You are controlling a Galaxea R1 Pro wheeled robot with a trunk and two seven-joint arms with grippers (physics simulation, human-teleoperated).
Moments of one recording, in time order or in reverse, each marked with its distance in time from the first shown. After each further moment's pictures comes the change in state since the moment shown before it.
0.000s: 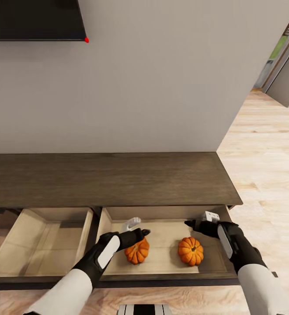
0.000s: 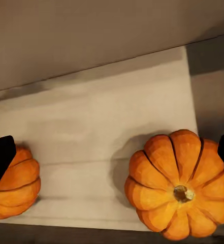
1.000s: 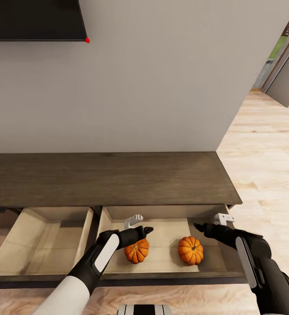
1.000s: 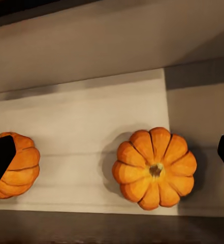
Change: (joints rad) left arm 0.067 0.009 0.000 -0.201 0.002 0.107 0.003; right arm 0.285 -0.009 -0.002 -0.627 0.002 0.214 0.002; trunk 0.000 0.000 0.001
